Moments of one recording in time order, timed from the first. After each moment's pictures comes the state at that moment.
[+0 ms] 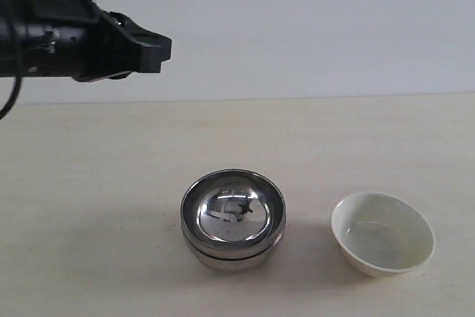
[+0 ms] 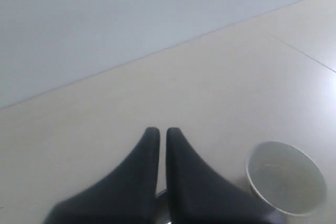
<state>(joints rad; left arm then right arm) -0.45 1.33 -0.96 -1.29 0.30 1.28 0.15 0.00 0.00 -0.03 0.35 0.09</state>
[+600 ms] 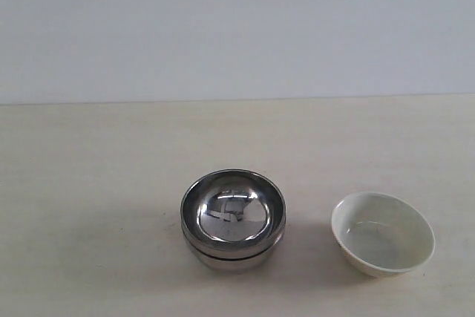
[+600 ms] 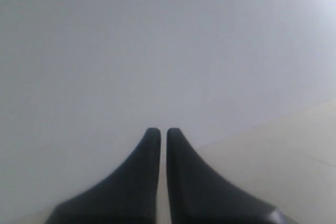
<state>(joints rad) -0.47 0.39 -0.44 -1.73 0.15 1.72 0.15 0.00 0.00 -0.03 0.35 0.09</state>
